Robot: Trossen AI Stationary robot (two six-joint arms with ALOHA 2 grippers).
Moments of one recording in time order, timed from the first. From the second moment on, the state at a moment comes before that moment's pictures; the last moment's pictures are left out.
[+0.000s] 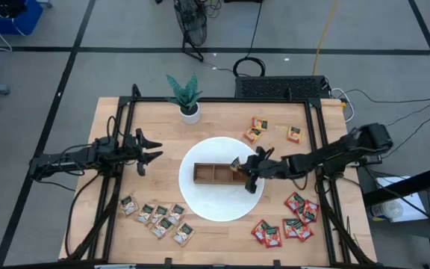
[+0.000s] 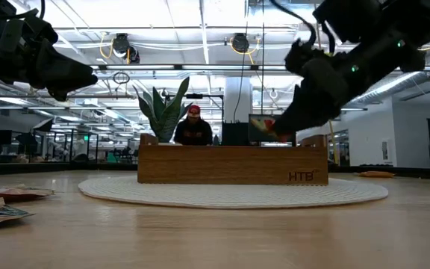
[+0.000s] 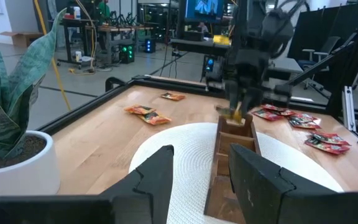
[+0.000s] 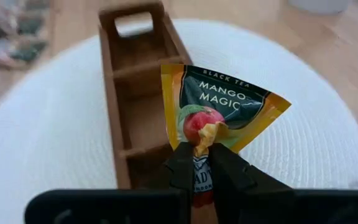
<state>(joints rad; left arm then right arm) 0.12 0.05 0.05 -0.05 -0.05 -0.10 0.17 1.49 0.55 0.31 0.37 0.35</state>
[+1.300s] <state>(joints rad) 0.12 0.05 0.05 -0.05 -0.05 -0.10 0.02 1.47 0.98 -0.34 0.12 -0.20</state>
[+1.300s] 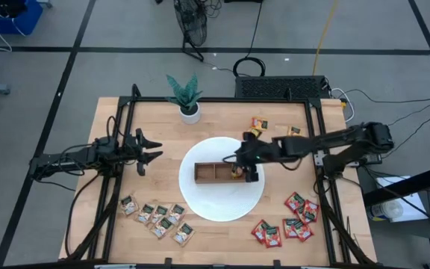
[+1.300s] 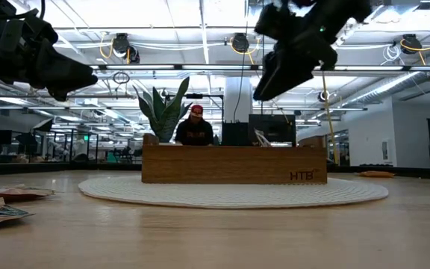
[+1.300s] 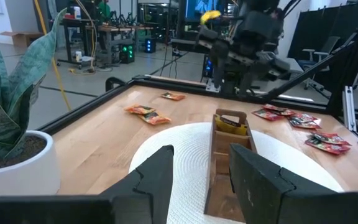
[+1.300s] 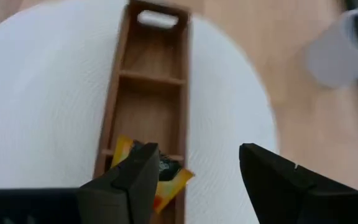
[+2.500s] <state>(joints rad) 0.12 0.05 0.05 -0.05 -0.05 -0.10 -0.06 1.63 1.03 -0.47 -0.11 -0.25</state>
